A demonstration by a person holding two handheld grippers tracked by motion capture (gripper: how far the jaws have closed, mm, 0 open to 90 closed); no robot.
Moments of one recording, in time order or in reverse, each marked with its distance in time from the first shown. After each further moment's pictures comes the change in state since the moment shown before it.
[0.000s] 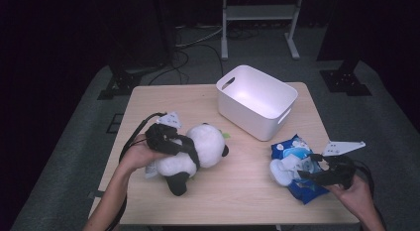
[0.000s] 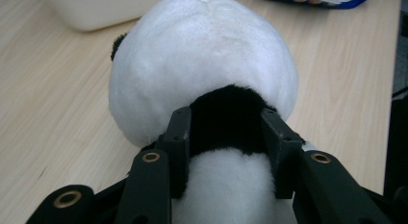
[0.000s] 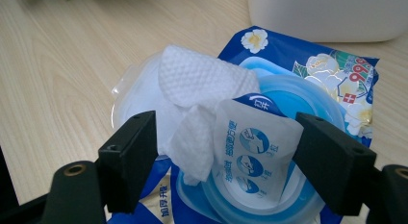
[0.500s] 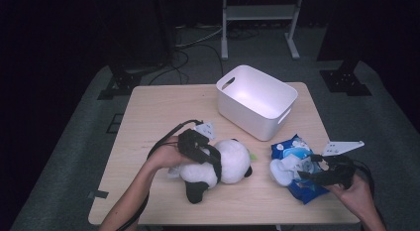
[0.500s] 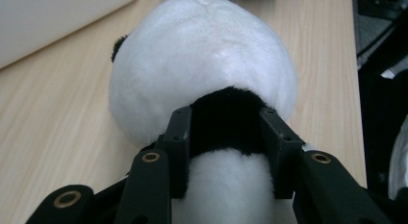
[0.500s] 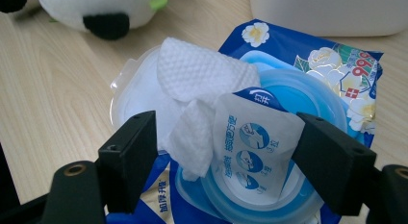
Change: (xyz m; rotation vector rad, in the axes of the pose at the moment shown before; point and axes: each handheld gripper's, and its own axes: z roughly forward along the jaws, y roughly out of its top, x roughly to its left) left arm -0.024 0.034 0.066 0.079 -0.173 0.174; right arm -0.001 0.000 0.001 0.025 0.004 -0.006
